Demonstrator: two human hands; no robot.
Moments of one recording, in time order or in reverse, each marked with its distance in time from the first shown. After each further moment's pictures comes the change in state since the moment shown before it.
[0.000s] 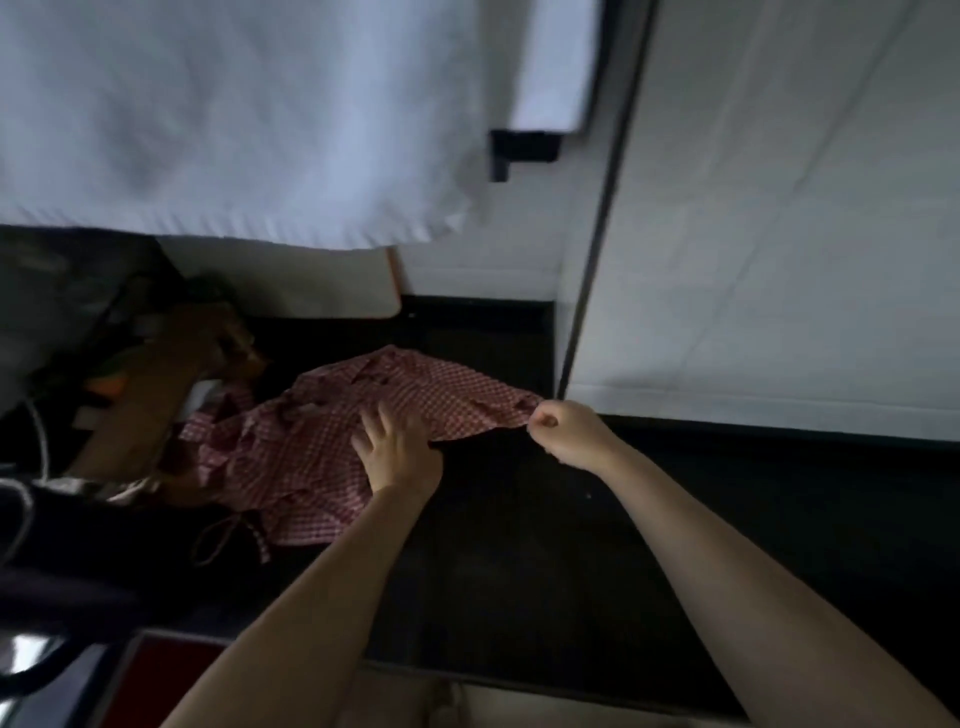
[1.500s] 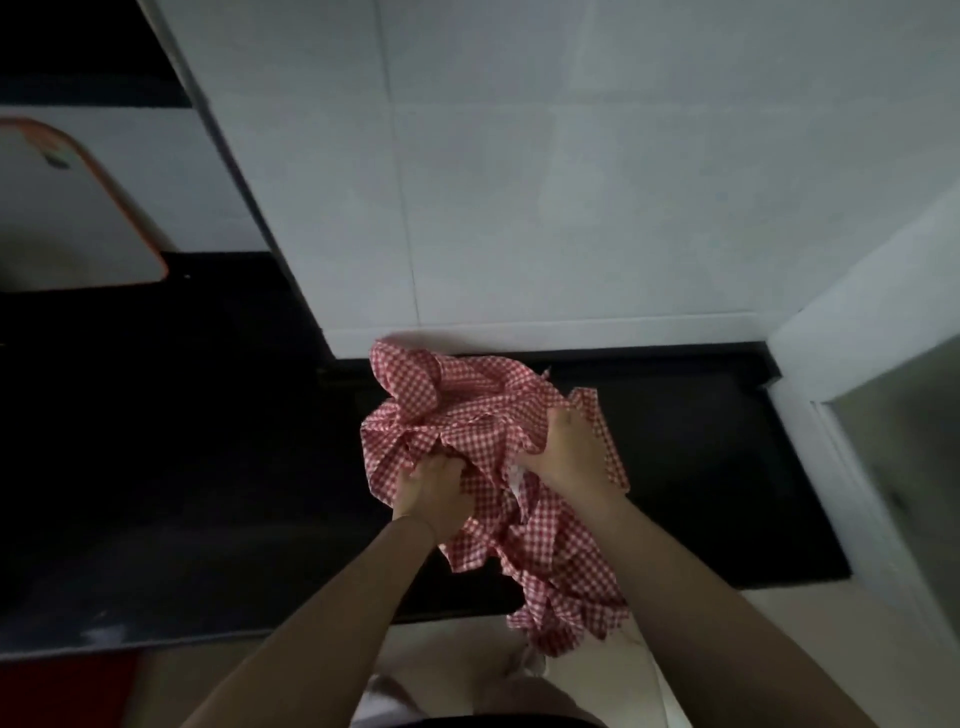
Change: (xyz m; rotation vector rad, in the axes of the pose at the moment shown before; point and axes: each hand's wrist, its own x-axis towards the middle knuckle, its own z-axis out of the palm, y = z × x) left_hand -0.159 0.255 0.133 0.059 -0.379 0.493; right_hand -0.120 0.281 -0.084 -0.275 0.319 0.366
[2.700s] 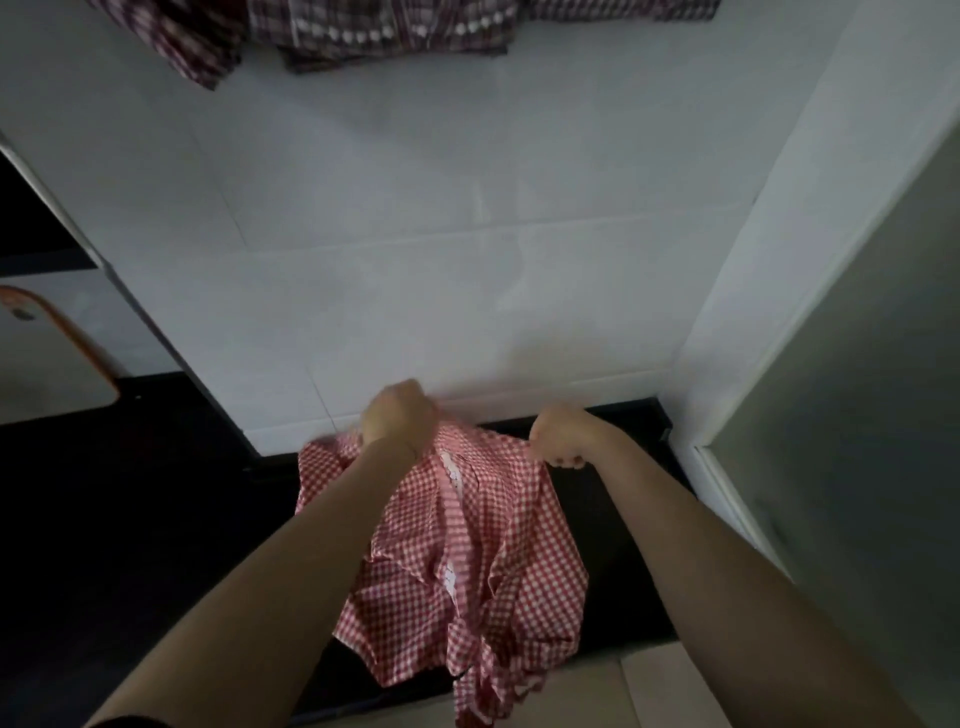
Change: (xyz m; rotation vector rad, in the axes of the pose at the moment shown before) left_hand 0.022 0.158 -0.152 -0.110 0.535 -0.096; right_hand 0.010 0.077 -0.193 0.007 -0.226 -0.064
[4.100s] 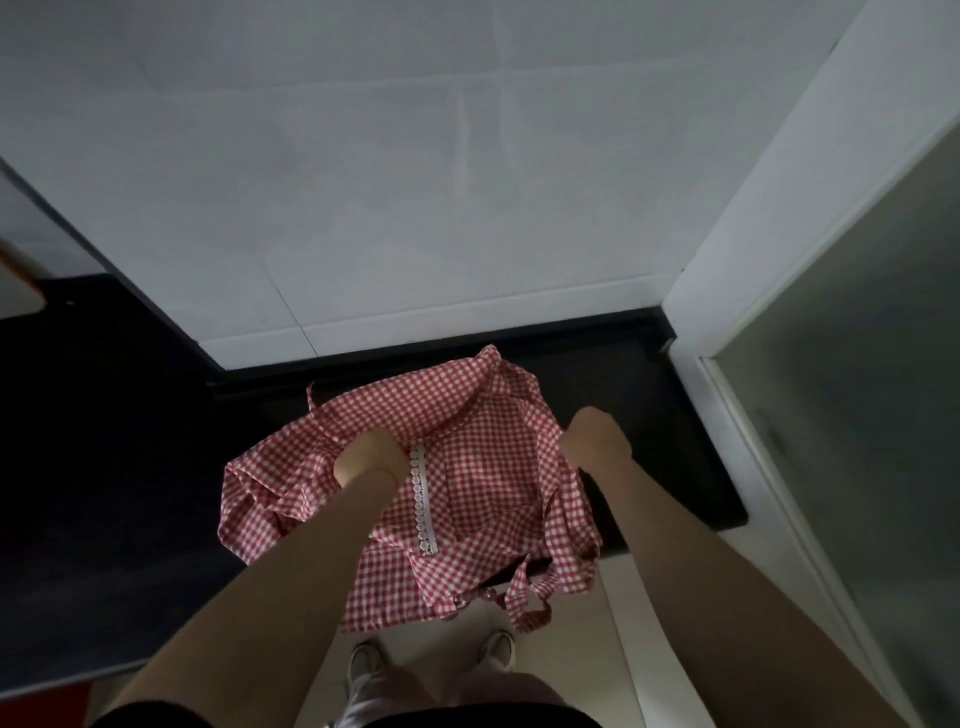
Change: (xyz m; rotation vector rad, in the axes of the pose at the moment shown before) left_hand -0.055 -0.085 0.135 0.157 -0.371 -0.281; right_hand -0.001 0.060 0.113 0.167 0.100 0.424
